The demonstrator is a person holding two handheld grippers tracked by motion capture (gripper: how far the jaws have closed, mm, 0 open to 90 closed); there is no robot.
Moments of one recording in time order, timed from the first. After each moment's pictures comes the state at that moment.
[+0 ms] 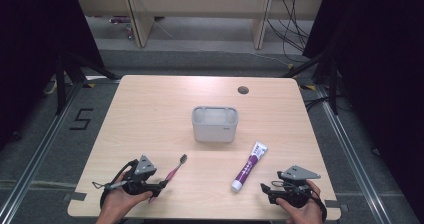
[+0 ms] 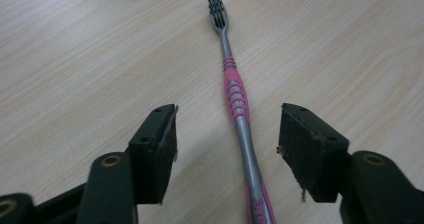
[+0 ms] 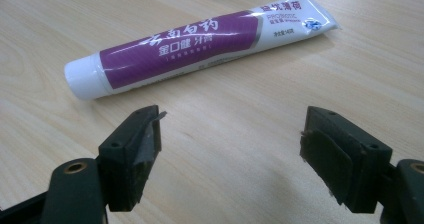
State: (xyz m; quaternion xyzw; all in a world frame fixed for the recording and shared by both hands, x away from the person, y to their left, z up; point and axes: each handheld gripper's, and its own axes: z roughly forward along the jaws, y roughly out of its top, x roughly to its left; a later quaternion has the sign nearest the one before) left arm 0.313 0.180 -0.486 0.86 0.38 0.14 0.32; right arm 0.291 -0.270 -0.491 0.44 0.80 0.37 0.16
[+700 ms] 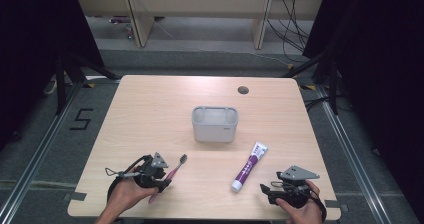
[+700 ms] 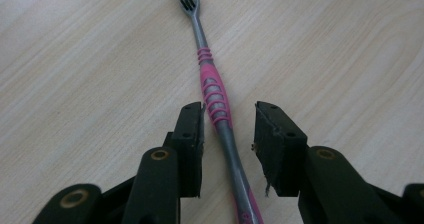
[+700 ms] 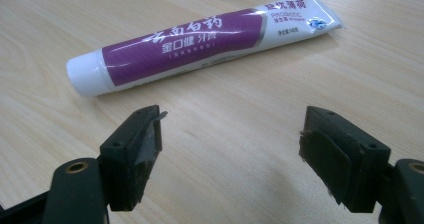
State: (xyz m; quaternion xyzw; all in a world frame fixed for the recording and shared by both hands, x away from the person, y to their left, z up) left arm 0.332 0.157 -0.481 0.90 0.34 0.10 0.24; right arm 0.291 -0.270 -0.491 0.43 0.81 0.36 0.16
